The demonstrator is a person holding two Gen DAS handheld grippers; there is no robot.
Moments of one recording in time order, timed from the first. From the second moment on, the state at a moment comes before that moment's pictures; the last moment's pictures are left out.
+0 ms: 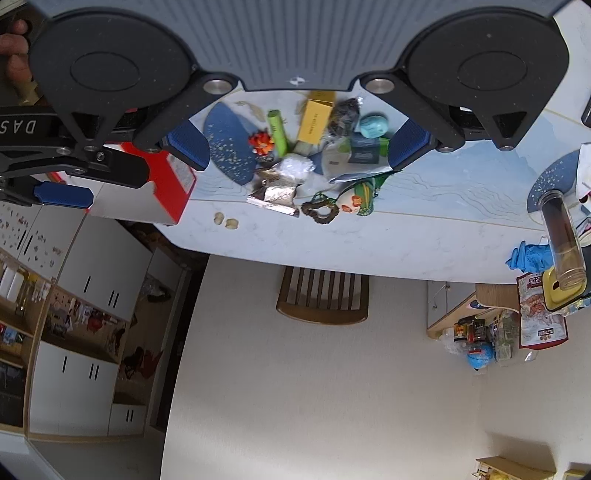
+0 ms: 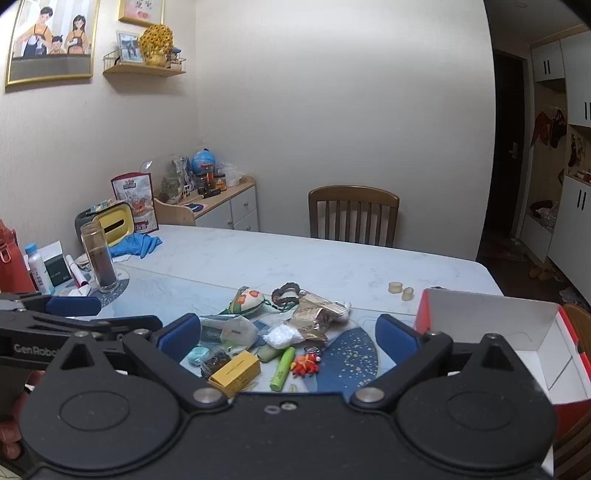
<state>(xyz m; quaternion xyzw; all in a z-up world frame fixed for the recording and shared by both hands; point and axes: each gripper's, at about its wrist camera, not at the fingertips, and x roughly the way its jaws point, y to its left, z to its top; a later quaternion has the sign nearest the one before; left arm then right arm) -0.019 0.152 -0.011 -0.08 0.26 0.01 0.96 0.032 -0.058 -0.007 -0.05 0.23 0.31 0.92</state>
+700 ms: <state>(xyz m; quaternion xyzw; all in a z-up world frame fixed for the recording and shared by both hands) 0.052 0.220 -0.044 -0.04 0.29 -0.01 0.96 0.067 0.012 -0.036 -0.06 0.30 0.27 0.91</state>
